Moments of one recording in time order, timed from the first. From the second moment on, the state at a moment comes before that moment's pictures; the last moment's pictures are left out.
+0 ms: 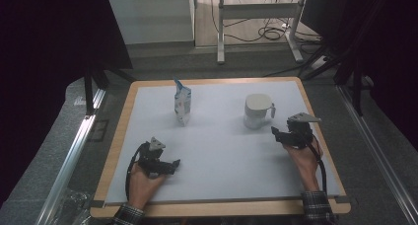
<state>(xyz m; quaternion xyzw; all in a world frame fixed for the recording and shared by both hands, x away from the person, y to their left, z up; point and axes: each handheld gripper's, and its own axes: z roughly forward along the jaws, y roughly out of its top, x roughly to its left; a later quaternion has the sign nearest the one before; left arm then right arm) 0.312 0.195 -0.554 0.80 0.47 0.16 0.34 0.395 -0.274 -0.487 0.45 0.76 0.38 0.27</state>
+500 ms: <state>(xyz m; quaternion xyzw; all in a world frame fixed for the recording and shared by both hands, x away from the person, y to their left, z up) 0.312 0.195 -0.554 0.80 0.47 0.16 0.34 0.423 -0.266 -0.485 0.46 0.75 0.37 0.28</state>
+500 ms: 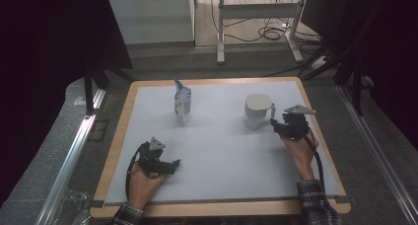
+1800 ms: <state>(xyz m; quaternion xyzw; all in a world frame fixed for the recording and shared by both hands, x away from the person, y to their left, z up) 0.312 0.195 -0.554 0.80 0.47 0.16 0.34 0.466 -0.247 -0.494 0.48 0.73 0.38 0.31</state>
